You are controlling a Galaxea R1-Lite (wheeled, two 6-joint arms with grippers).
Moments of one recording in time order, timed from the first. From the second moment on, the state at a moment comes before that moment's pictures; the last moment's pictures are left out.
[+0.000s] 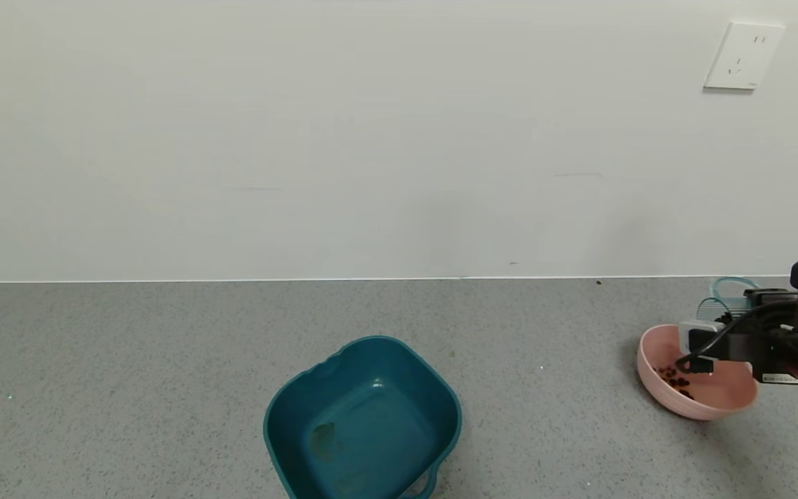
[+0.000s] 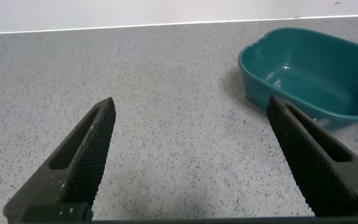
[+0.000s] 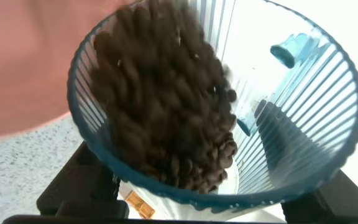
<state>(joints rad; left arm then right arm) 0.00 0.00 0.00 0.00 0.00 0.00 -0.07 1.75 -0.65 -0.65 -0.38 -1.65</state>
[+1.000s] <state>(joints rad) 0.00 0.00 0.00 0.00 0.00 0.00 -0.05 1.75 -0.63 -0.69 -0.38 -1.73</state>
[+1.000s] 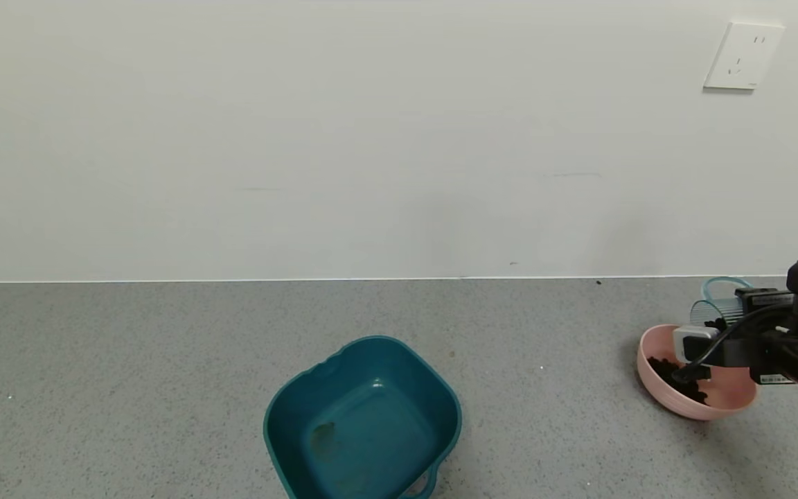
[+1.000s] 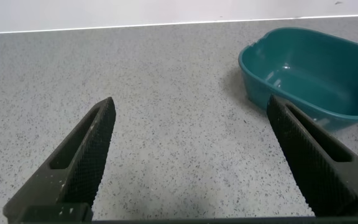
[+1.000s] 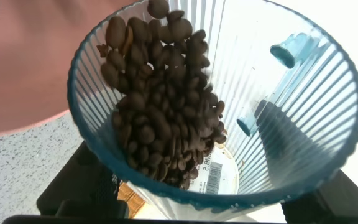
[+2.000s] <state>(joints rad) 0.00 0.00 0.00 0.00 0.00 0.00 -0.06 1.76 -0.60 -0.76 -0.38 -1.79</state>
